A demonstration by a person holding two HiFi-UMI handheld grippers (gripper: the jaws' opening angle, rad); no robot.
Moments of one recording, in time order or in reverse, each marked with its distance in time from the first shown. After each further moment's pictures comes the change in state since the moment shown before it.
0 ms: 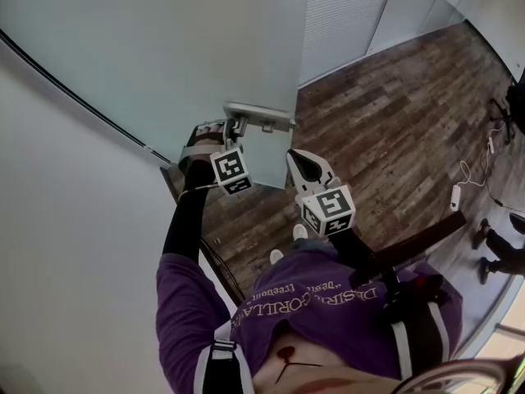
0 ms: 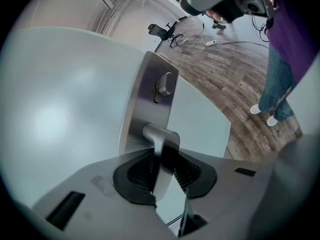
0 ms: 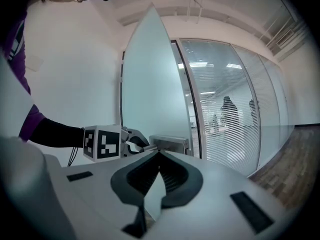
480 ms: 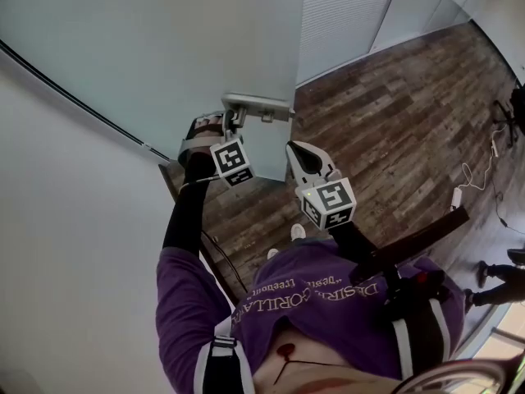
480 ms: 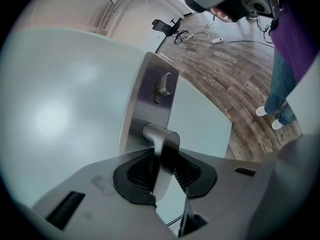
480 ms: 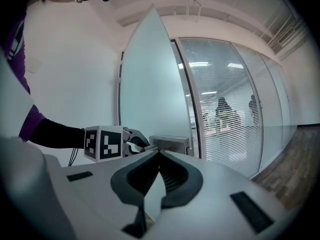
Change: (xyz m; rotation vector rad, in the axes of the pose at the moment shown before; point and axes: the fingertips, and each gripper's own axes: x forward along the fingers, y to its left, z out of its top) left arm 0.031 0.025 0.014 -0.033 0.040 0.016; right arm 0.019 -0.036 0.010 -0.003 -0.010 0.018
